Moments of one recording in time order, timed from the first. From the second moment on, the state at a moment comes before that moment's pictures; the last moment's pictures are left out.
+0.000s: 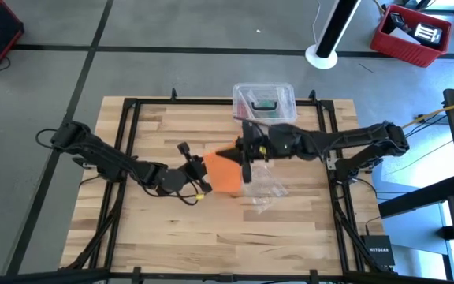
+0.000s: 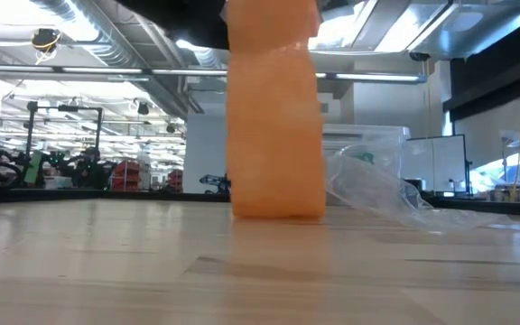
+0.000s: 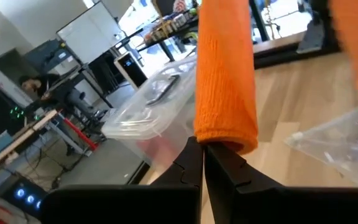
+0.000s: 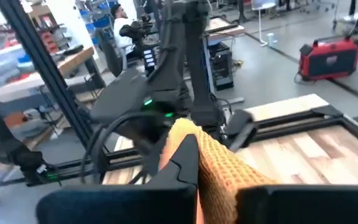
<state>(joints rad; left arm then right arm) -0.34 1.45 0.80 0.38 -1.04 0.26 0.09 1.46 1.28 0.07 0.04 0.28</state>
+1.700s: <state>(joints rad) -0.31 1.47 0.80 0.12 -0.71 -0.23 -0.14 1.61 1.28 -0.24 -0.08 0.31</state>
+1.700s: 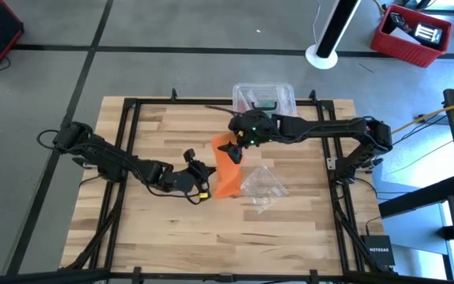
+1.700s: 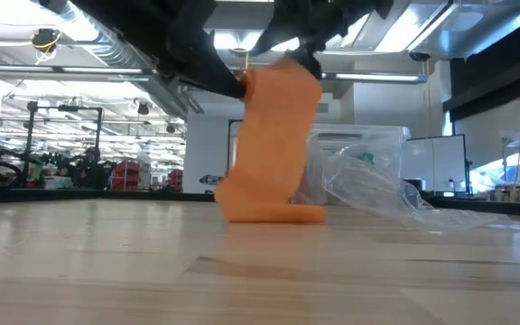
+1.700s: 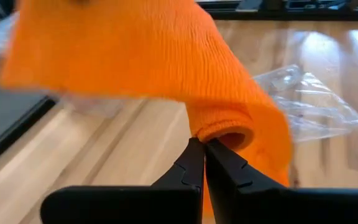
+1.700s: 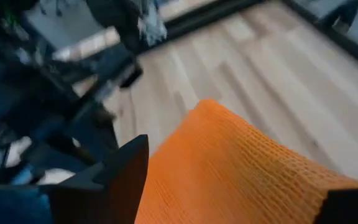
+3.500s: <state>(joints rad) -0.33 1.48 0.80 0.11 -0.66 -0.16 -0.17 1.57 1.28 -0.38 -0.34 0.18</state>
